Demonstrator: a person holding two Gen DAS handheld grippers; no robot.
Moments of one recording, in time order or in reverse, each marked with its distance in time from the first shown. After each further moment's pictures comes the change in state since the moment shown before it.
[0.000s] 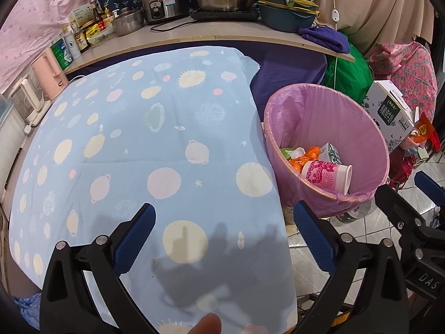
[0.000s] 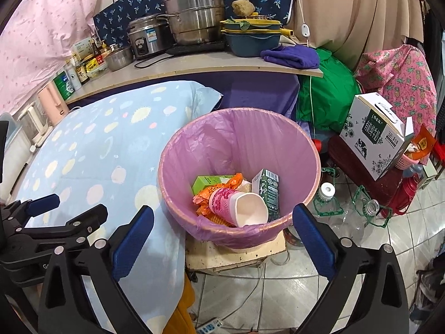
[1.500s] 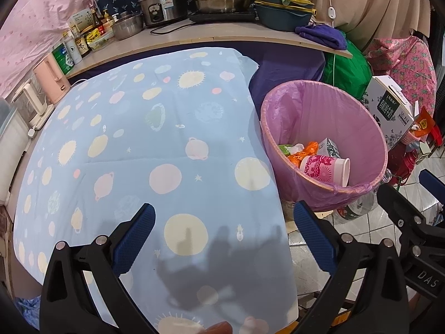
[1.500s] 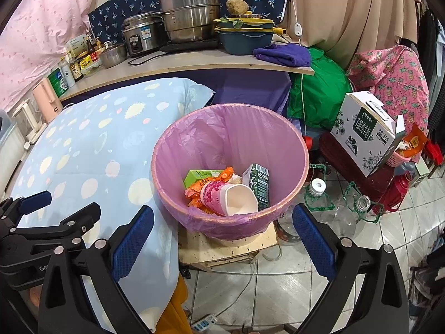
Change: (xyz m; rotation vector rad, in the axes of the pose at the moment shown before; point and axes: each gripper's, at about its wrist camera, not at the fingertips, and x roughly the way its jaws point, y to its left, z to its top) left arm -0.008 -0.006 -0.007 0.021 -0.005 0.020; right arm -0.008 -0.003 -0.007 -0.002 0.007 -0.045
